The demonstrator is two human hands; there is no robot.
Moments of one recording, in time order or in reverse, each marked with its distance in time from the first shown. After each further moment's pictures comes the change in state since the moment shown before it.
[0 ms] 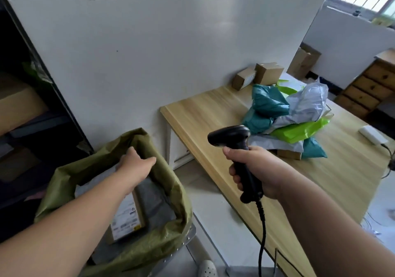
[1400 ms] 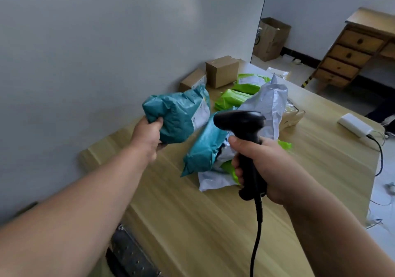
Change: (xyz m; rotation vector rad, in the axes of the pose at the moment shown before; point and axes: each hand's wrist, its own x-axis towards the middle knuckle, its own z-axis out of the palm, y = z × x) left_hand 0.079 0.317 0.185 -0.790 -0.239 0.236; right_hand 0.110 -0.046 -0.237 0.272 0.220 -0.244
